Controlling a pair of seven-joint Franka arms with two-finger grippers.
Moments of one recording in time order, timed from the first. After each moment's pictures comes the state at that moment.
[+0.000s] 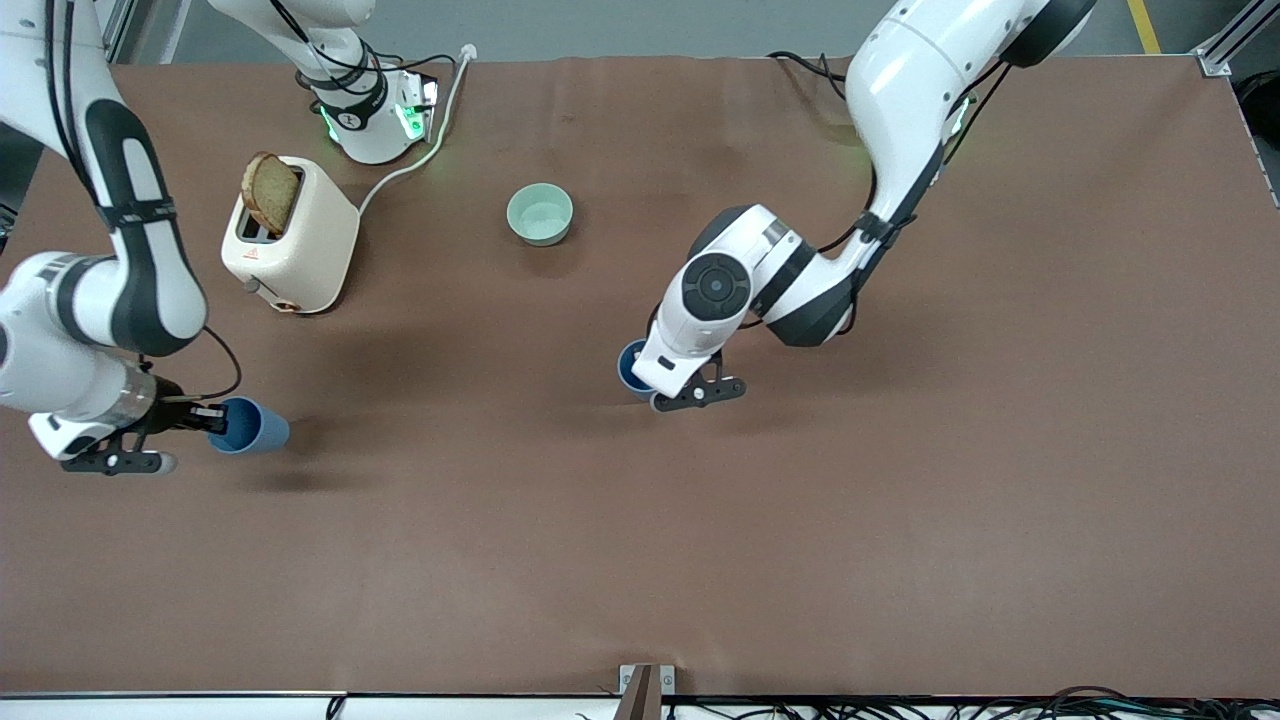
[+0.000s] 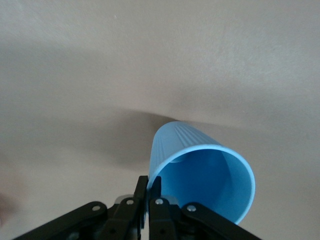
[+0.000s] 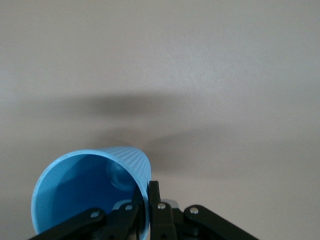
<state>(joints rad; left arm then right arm) -0.46 0.74 -0.33 -1.43 0.04 2.12 -0.95 -0.12 0.42 -0.04 -1.75 0.02 2.13 -0.14</state>
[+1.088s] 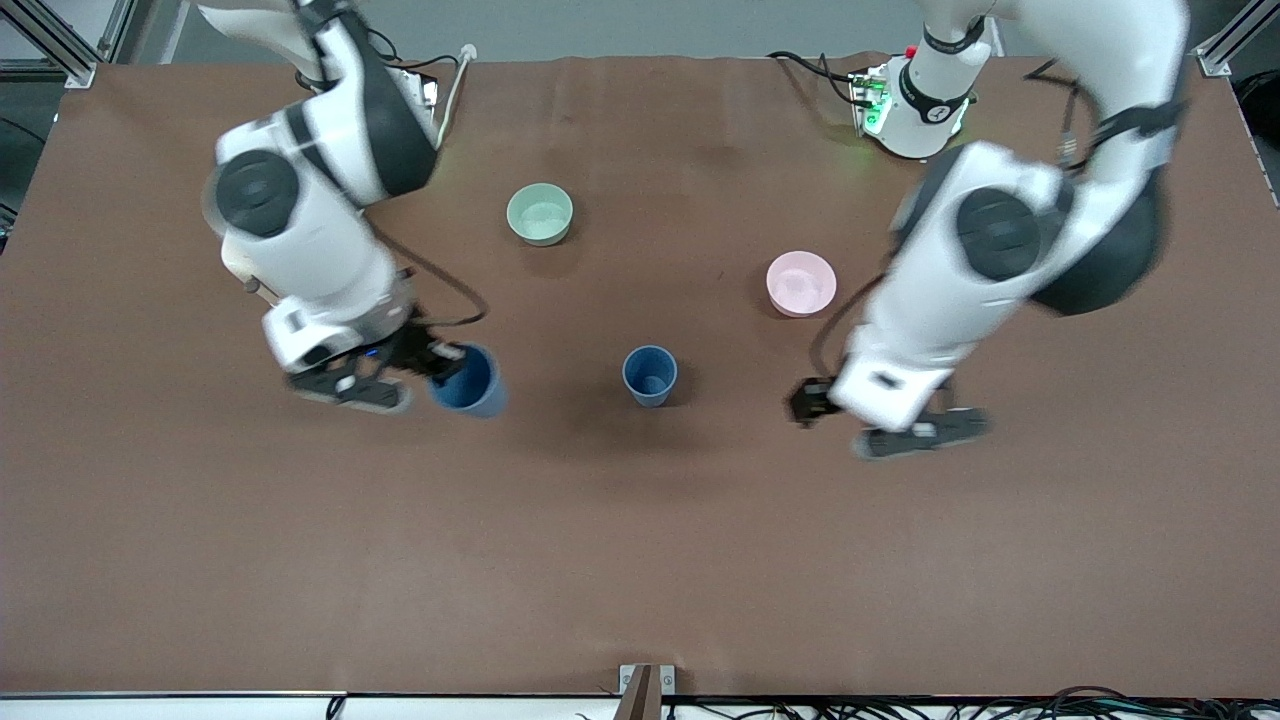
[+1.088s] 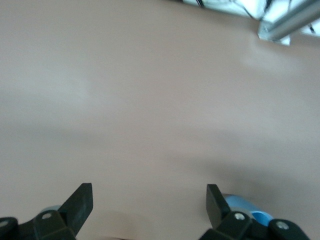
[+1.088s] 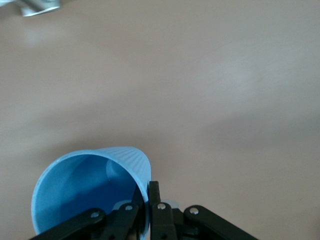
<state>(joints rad) -0.11 0.40 -0.31 -1.35 0.13 1.88 -0.58 0.48 0.29 0.04 -1.59 0.02 2.01 0.75</state>
